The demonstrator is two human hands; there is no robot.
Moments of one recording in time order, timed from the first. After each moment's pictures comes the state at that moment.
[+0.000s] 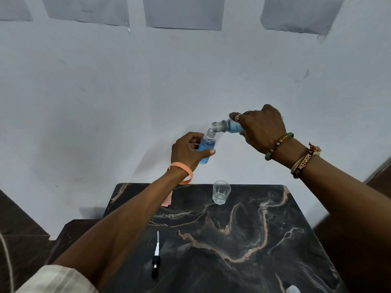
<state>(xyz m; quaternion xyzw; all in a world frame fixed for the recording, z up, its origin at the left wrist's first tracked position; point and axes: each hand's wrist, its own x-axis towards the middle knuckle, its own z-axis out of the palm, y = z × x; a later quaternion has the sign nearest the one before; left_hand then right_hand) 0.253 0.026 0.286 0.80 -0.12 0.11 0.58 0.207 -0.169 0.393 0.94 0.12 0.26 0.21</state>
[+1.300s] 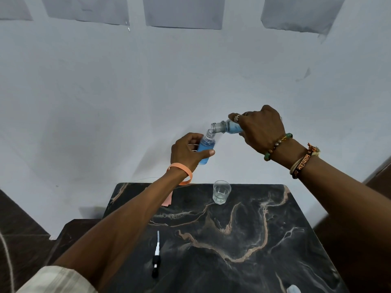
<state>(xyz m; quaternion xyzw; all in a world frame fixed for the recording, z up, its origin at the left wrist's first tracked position) 0.252 0.028 0.283 0.80 -0.12 0.11 0.57 0.208 -0.167 0.389 0.93 0.11 0.26 0.22</state>
